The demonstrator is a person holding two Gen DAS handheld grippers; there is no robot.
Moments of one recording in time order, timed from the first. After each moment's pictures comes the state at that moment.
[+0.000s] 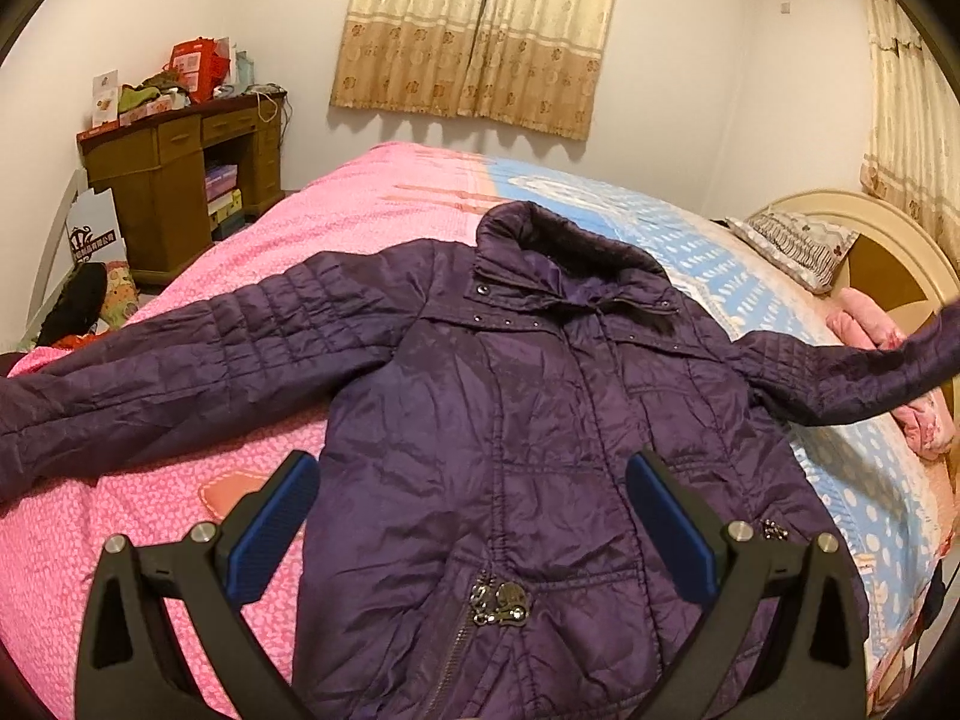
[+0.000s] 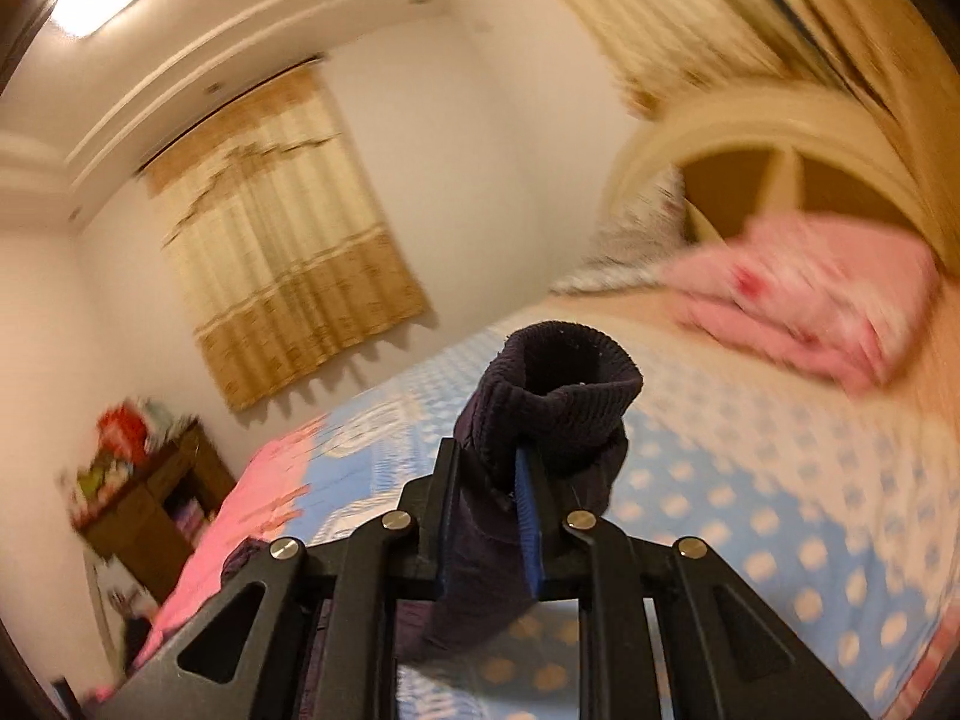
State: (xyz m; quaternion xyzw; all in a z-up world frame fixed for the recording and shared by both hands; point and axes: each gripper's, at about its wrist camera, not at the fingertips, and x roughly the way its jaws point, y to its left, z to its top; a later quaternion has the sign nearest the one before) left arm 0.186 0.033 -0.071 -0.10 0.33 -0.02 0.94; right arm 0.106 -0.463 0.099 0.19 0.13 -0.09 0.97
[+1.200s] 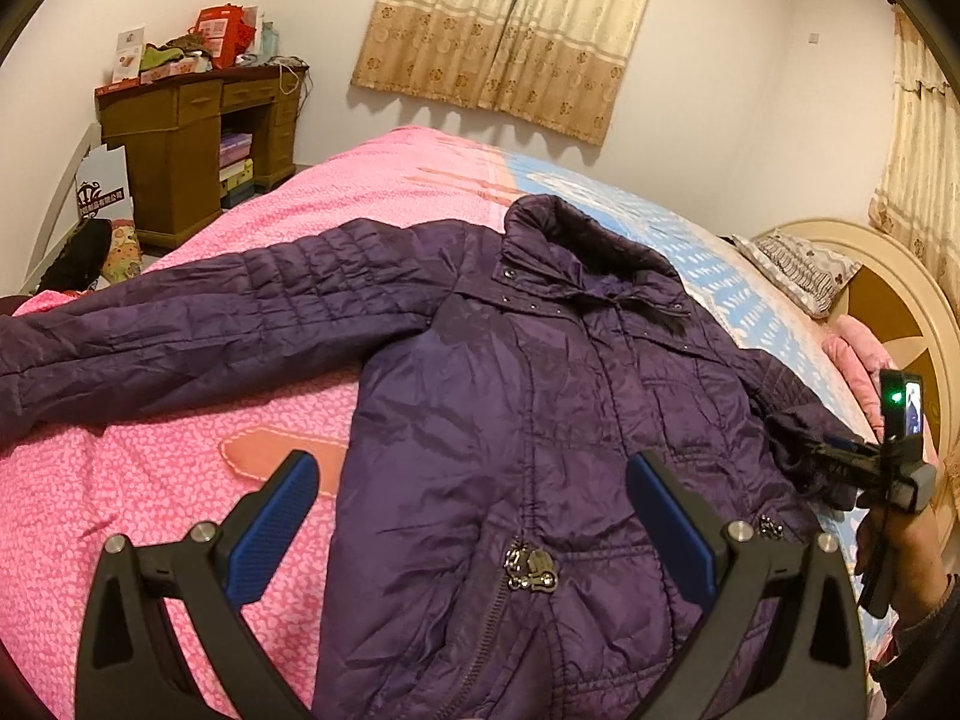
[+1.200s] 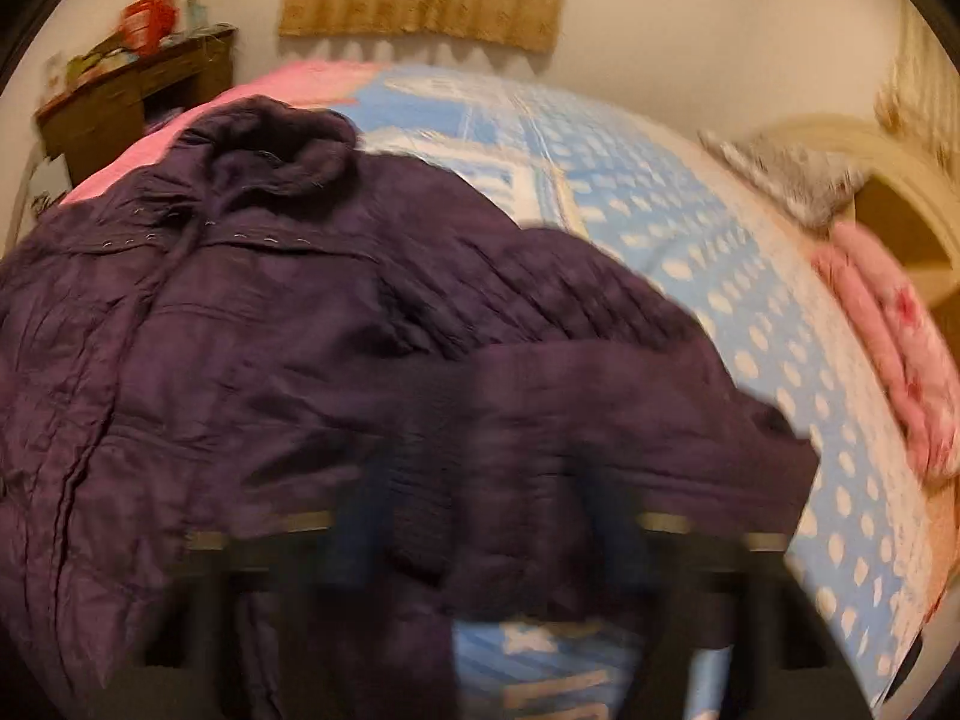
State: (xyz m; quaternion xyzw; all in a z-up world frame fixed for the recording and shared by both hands) left arm 0.171 0.061 -0.085 -0.14 0.34 -0.02 0.93; right arm 0.232 -0.281 -0.106 -0.07 0.44 -0.04 0.89
